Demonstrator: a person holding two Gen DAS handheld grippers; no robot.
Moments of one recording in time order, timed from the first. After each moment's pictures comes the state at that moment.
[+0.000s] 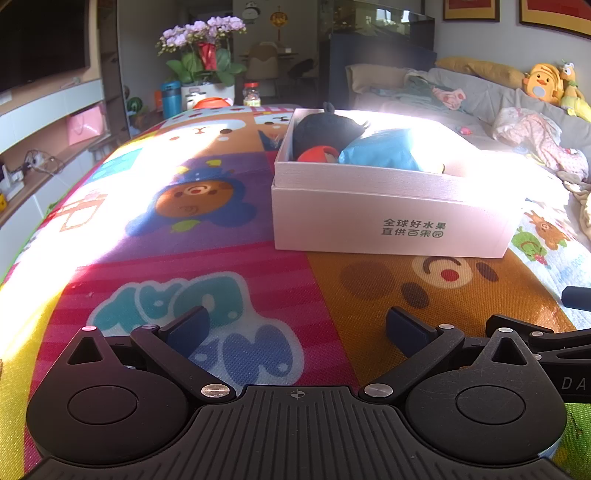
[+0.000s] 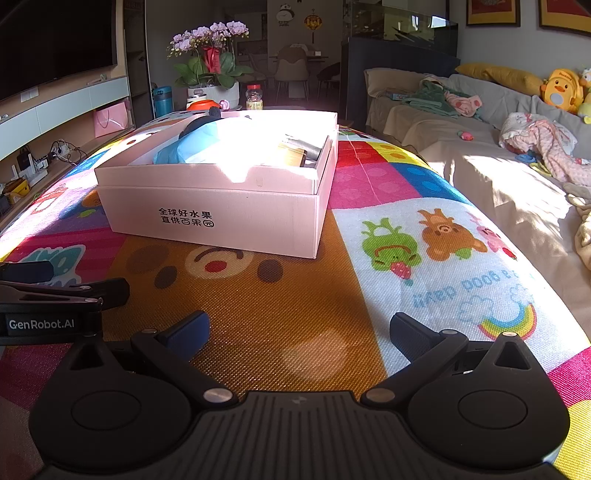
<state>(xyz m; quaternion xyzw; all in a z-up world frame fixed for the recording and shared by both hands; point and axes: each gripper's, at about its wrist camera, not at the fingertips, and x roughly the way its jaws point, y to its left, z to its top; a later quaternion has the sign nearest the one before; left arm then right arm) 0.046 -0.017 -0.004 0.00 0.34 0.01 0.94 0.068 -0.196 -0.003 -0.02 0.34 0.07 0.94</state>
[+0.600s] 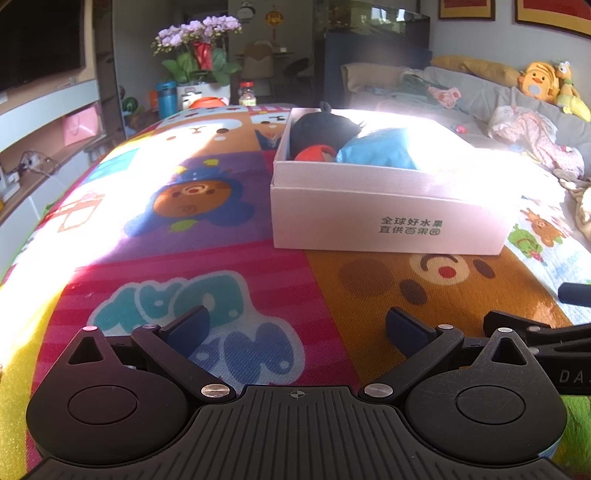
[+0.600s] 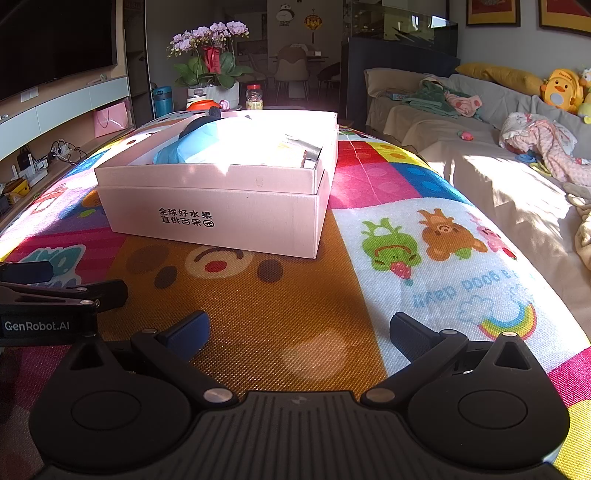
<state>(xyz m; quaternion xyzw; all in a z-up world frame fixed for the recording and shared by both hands) 0.045 -0.012 -0.003 0.00 0.34 0.00 0.94 0.068 -0.197 -0.003 -0.02 0.34 0.07 0.94</state>
